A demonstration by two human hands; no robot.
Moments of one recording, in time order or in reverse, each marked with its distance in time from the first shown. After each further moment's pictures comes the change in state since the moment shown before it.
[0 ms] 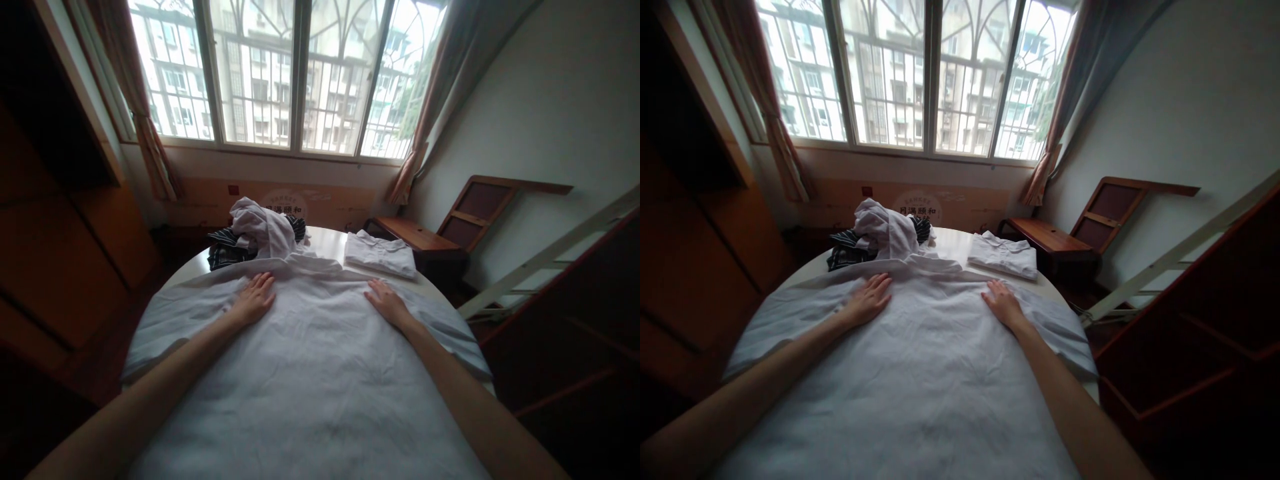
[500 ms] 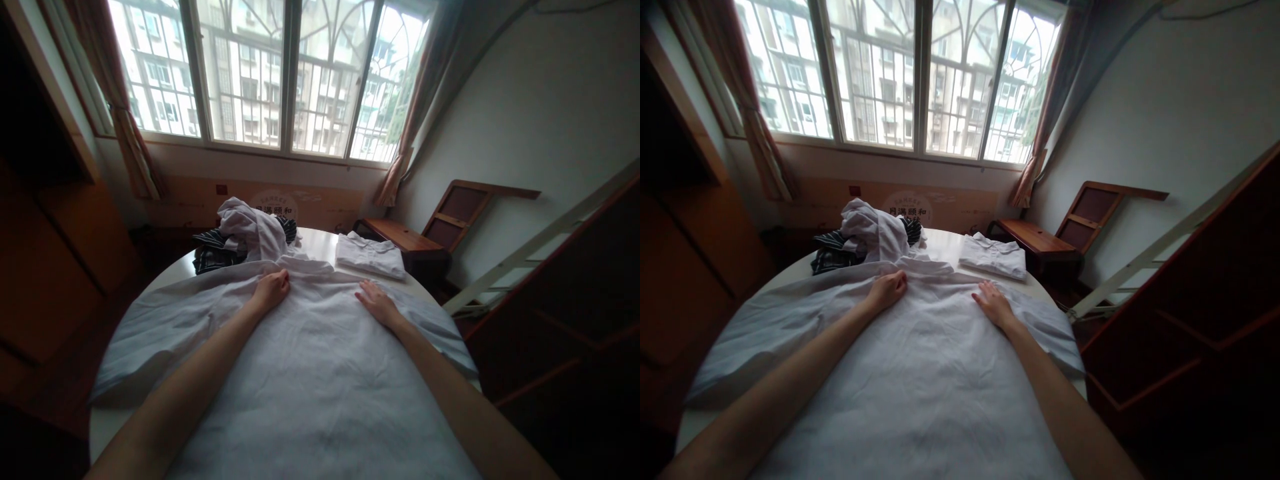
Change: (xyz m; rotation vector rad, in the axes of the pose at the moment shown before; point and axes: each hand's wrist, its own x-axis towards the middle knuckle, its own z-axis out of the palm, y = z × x) left_hand 0.055 0.051 0.004 -0.124 0.061 0.008; right_hand 0.001 -0.002 -0.001 0.005 -0.048 0.038
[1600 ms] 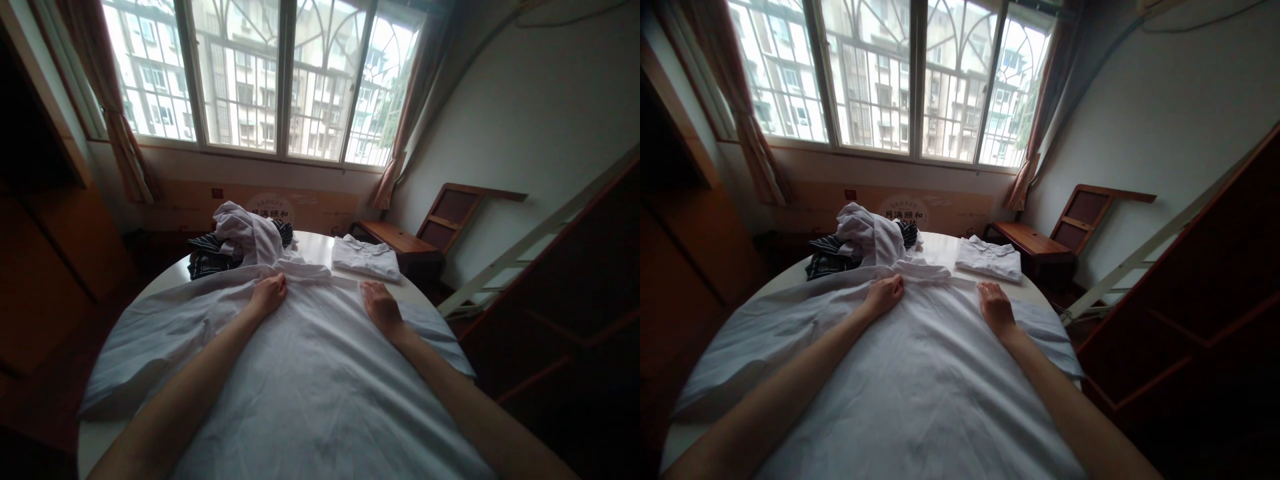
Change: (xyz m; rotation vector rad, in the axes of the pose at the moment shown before) left_hand 0.000 0.003 0.000 0.035 -0.005 0.000; right_hand -0.021 -0.014 -0.018 -0.173 0.288 -0.110
